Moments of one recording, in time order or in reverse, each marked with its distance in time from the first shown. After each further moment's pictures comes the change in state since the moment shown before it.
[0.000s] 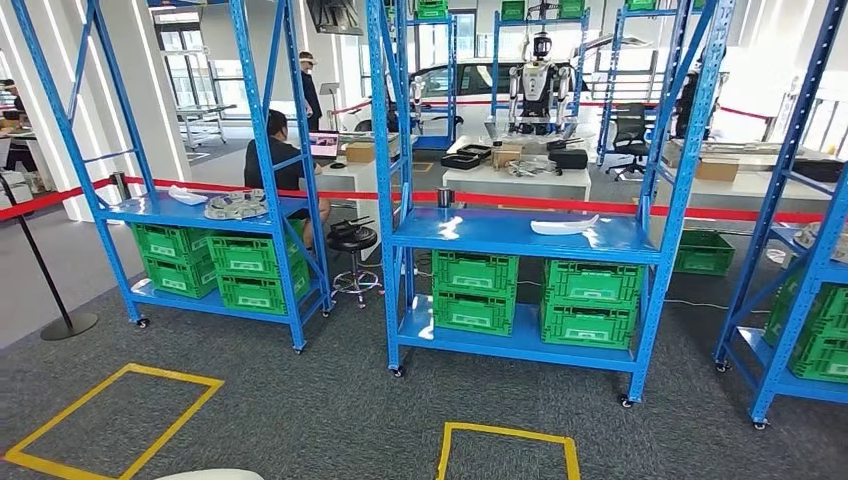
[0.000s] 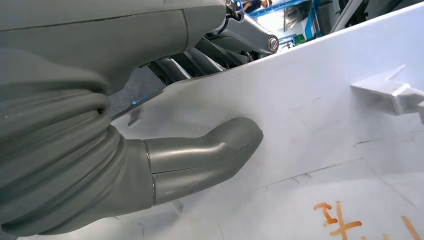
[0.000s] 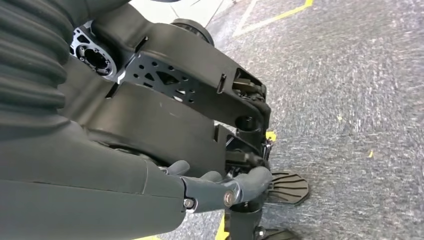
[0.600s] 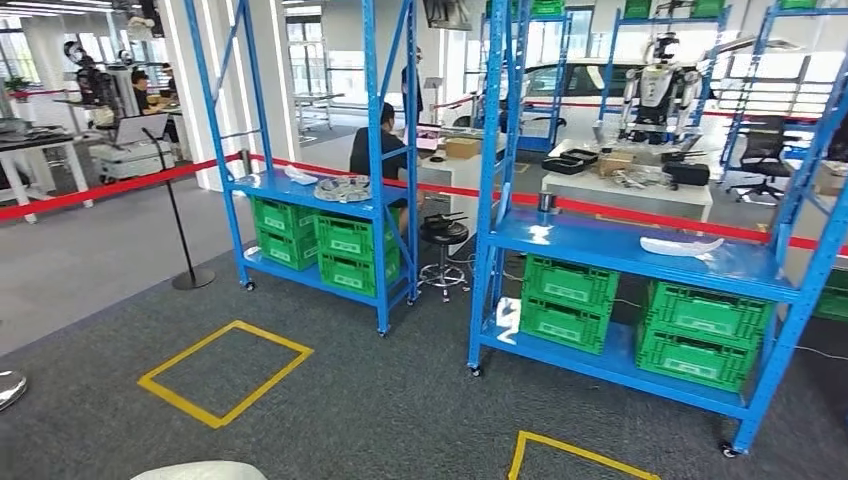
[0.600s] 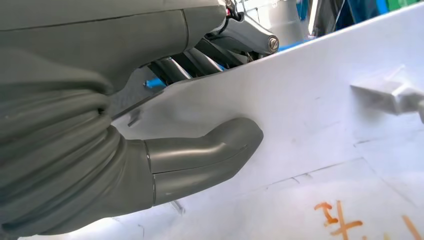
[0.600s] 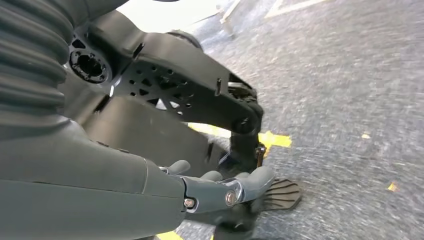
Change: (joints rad) left arm -0.007 -0.002 0.000 0.002 0.031 -0.031 -0.002; right arm 0.003 0.005 0.000 0.000 -0.012 -0.010 -0.017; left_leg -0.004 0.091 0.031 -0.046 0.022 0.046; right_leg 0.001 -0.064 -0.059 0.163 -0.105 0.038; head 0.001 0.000
